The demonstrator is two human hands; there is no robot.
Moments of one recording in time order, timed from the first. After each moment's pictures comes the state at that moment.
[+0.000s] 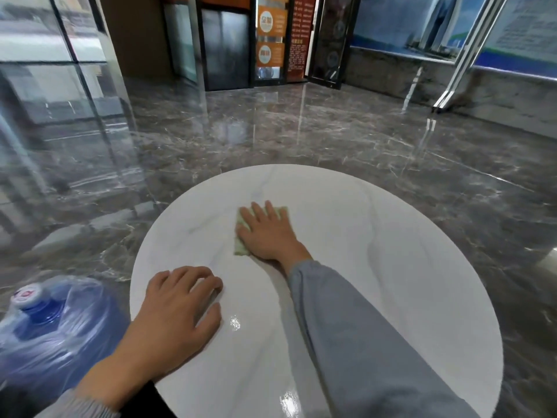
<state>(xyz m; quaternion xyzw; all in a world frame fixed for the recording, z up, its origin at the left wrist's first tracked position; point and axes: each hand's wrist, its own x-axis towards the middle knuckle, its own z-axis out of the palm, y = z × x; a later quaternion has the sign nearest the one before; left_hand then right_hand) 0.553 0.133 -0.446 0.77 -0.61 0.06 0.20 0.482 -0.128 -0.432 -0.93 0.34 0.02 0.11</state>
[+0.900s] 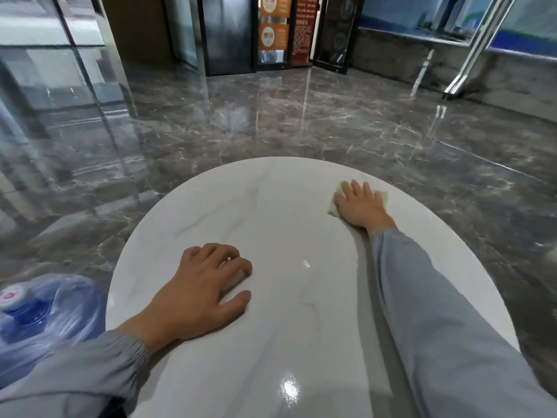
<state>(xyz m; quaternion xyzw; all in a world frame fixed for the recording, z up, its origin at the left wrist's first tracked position) 0.567 0.053 -0.449 0.71 -0.67 0.01 0.19 0.368 -0.316 -0.425 -0.85 0.52 0.00 0.11</state>
